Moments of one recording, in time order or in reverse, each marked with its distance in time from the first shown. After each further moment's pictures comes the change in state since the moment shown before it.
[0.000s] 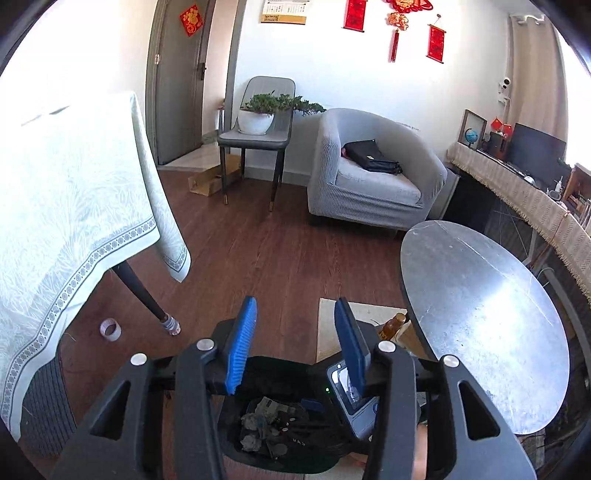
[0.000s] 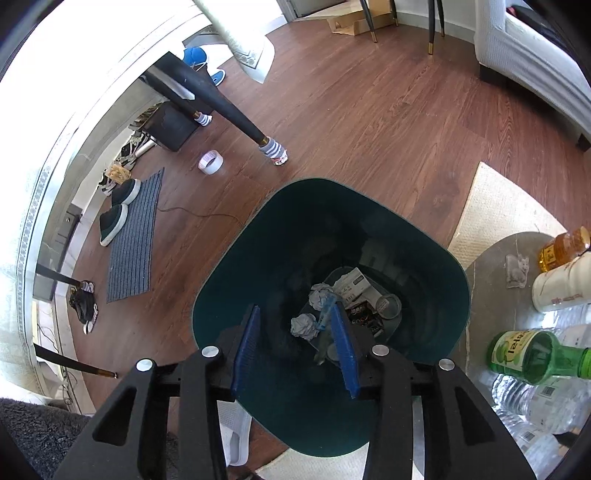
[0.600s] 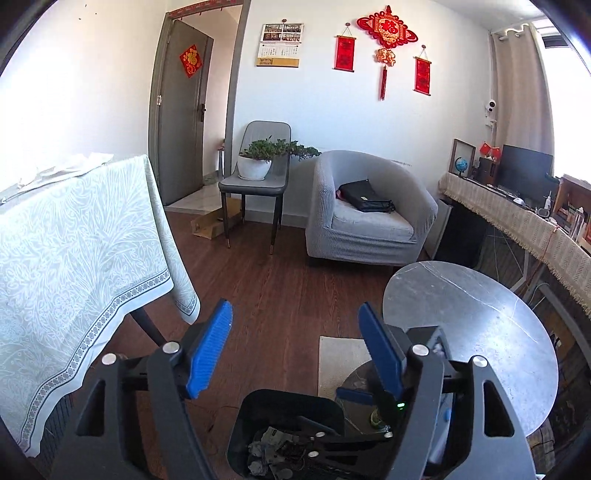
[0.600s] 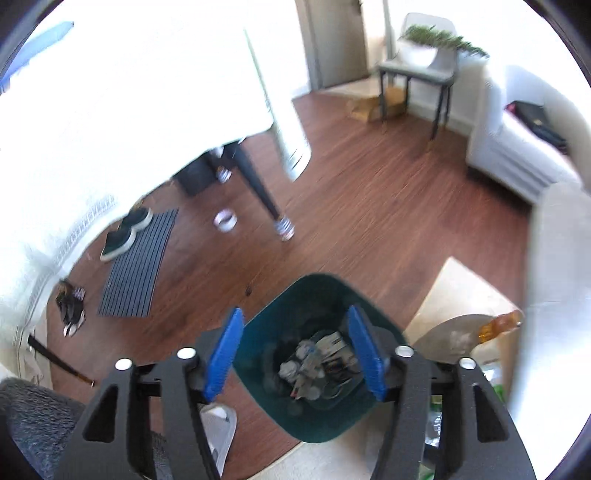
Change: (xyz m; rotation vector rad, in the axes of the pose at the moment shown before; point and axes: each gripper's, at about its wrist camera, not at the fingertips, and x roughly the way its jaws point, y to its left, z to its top) left arm -0.061 -0.005 0.023 0.020 -0.161 0.003; right arm -0.142 0.057 -0.002 -0.153 -0.292 -0.104
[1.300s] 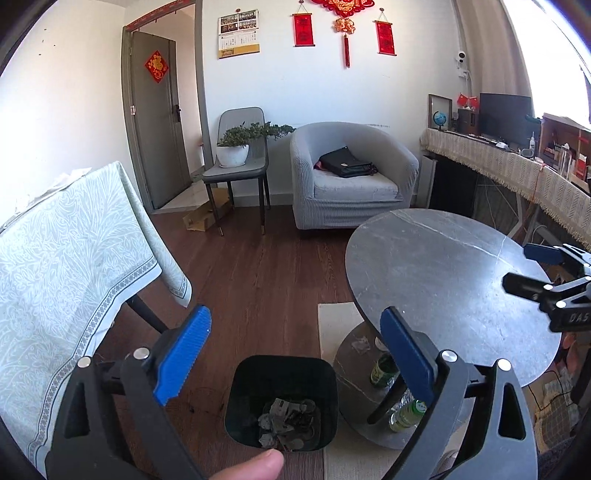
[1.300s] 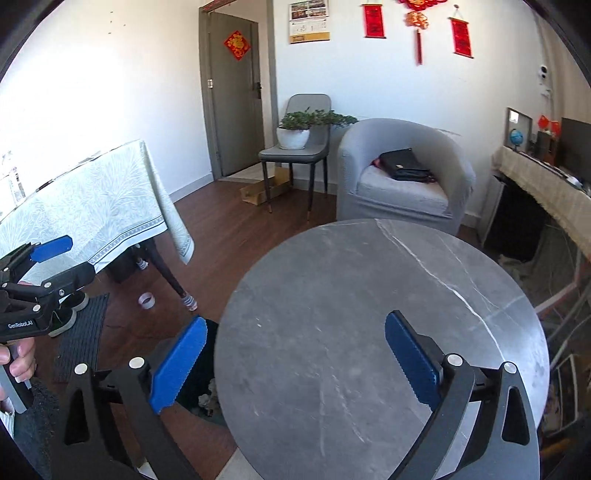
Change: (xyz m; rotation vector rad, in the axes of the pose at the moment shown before) left arm -0.022 -0.070 -0.056 0.161 0.095 0.014; right arm -0.226 -0.103 -0.096 0.159 -0.338 -0.335
